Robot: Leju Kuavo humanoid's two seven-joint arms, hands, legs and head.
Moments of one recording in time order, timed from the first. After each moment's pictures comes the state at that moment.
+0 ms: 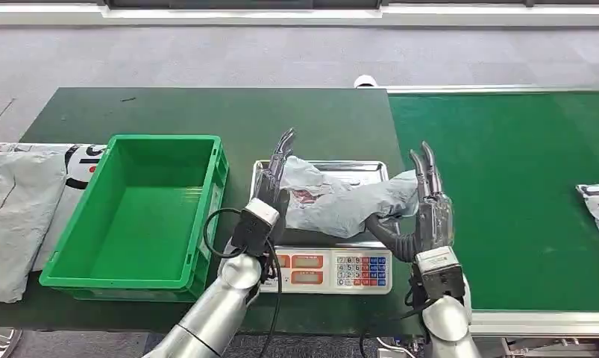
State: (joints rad) left arm -0.46 -0.34 -0.41 -0.92 -0.21 0.22 -0.70; right arm -0.06 0.10 0.15 -1.55 0.43 -0.27 -0.50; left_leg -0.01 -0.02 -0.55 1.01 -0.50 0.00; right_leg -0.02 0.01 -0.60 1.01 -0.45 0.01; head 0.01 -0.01
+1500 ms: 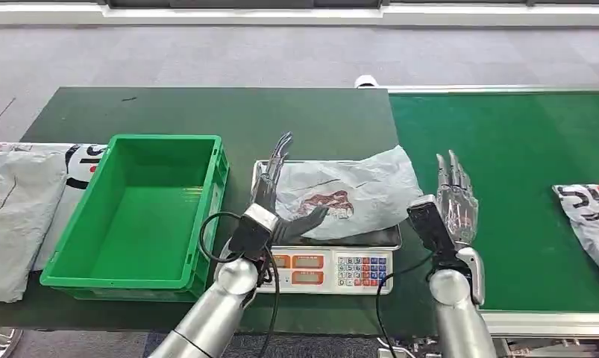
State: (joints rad) left arm -0.42 -0.33 -0.41 -0.96 -0.27 0.23 -0.66; right arm -0.22 0.10 -0.07 -1.22 0.75 -0.34 -0.31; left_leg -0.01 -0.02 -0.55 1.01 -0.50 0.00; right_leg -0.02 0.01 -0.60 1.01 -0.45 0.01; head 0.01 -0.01
